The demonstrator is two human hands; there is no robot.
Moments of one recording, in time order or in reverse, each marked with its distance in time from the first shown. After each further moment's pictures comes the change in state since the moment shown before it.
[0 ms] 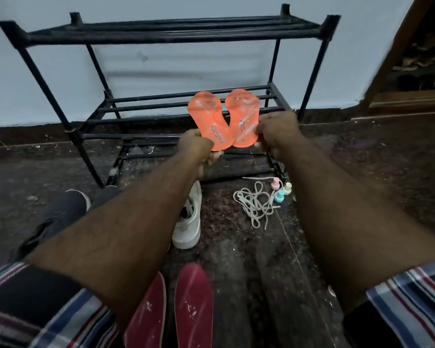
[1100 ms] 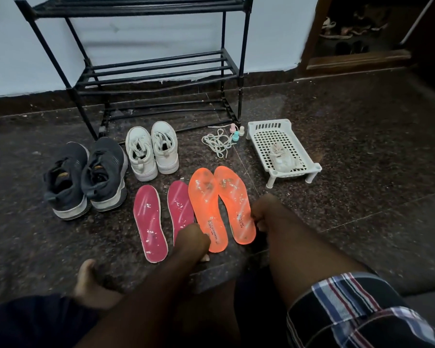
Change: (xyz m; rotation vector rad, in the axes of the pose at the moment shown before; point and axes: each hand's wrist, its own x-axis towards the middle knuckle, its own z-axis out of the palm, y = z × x) left_hand -0.291 -0.239 -0.094 0.944 -0.281 -0.122; right_hand -0.277 0.224 -0.088 -0.468 -0.063 0.535
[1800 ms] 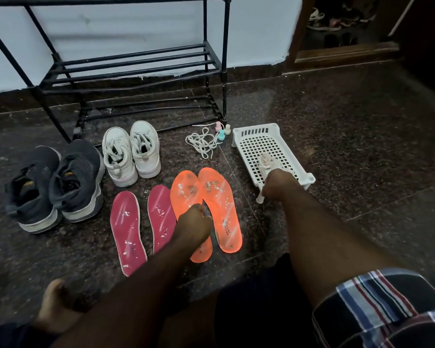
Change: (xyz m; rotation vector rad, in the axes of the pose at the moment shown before) left_hand 0.024 0.061 0.005 -0.087 0.006 0.123; right_hand 0.004 -0.029 -0.088 -0.564 0.115 -0.079
